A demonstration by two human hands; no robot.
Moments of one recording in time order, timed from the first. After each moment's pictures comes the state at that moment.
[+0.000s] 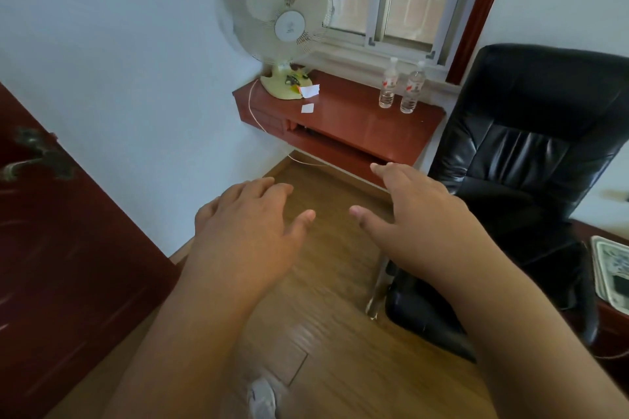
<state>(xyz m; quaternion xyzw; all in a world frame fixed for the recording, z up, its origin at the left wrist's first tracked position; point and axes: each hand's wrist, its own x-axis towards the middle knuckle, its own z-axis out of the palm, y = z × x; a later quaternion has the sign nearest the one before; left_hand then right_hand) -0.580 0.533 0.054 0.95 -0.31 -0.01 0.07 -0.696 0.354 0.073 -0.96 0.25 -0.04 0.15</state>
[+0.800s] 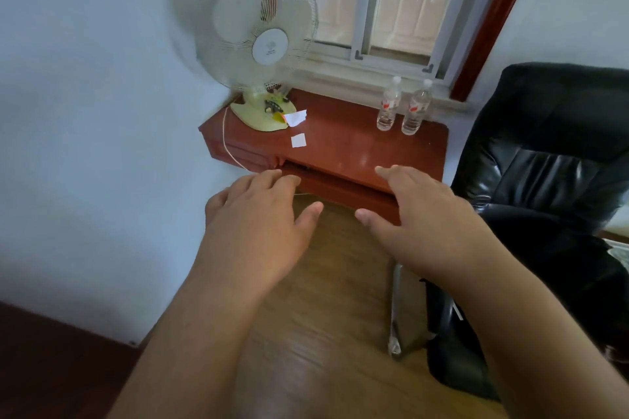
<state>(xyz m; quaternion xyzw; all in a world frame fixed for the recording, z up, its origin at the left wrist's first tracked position) -0.258 0.460 0.048 0.91 -0.41 0.02 0.10 -0.409 0.316 0.070 -0.93 0.35 -0.02 0.13</state>
